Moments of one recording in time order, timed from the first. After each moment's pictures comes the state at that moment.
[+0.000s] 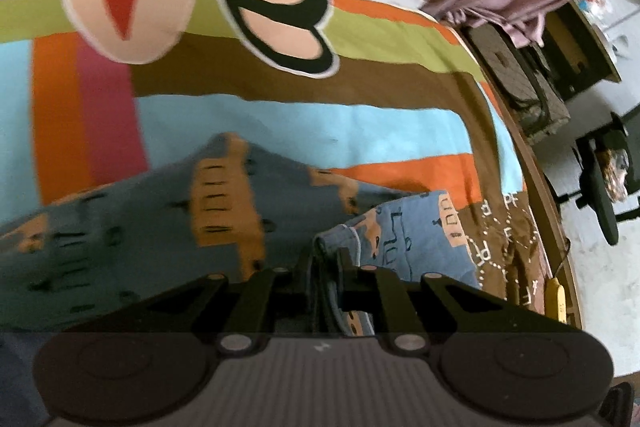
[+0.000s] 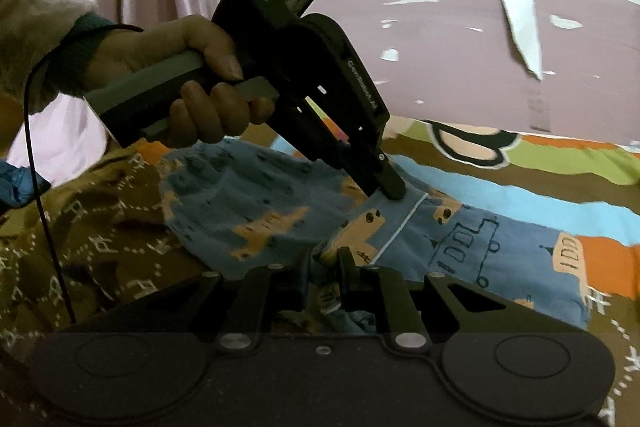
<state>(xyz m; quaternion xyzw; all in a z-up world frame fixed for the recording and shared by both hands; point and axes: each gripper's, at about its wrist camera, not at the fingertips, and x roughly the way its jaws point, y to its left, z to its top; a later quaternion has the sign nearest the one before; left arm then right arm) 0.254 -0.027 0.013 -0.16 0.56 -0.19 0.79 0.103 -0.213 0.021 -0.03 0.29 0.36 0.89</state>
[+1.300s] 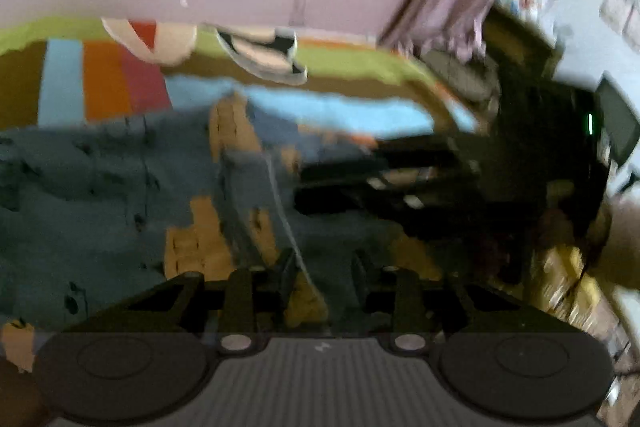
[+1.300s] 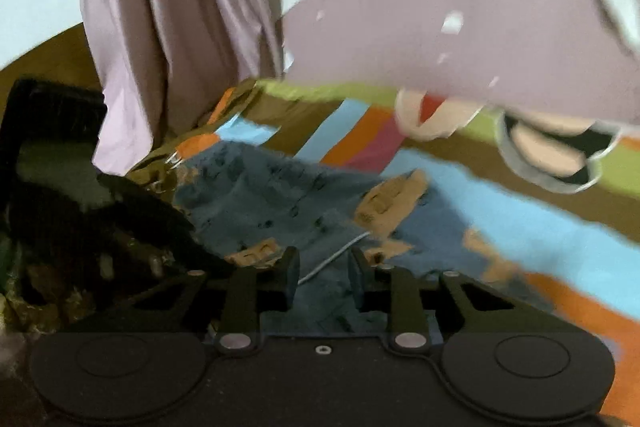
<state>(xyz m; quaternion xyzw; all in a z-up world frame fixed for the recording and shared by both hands) 0.131 -0.016 -0.013 -0.10 0.43 -0.22 0.87 0.228 -0.206 -0.002 -0.03 0.36 0.50 0.79</state>
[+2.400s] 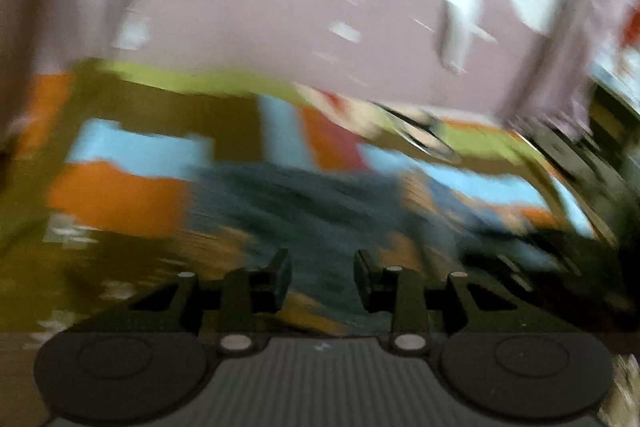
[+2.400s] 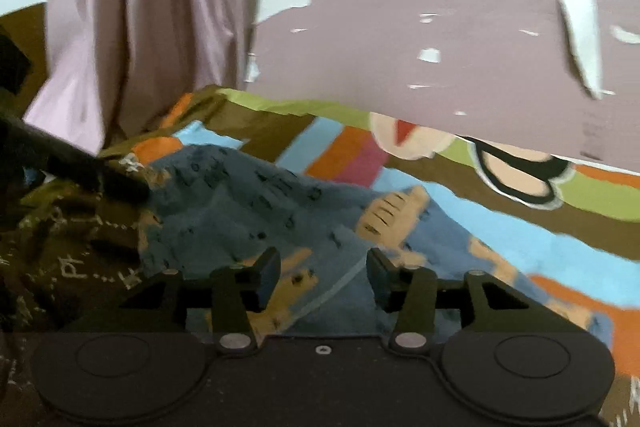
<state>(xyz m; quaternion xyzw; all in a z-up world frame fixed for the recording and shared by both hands) 0.056 0.101 0.038 -0.13 0.34 0.01 0.93 0.150 -0.178 0.004 -0.05 0.29 0.35 0.89</state>
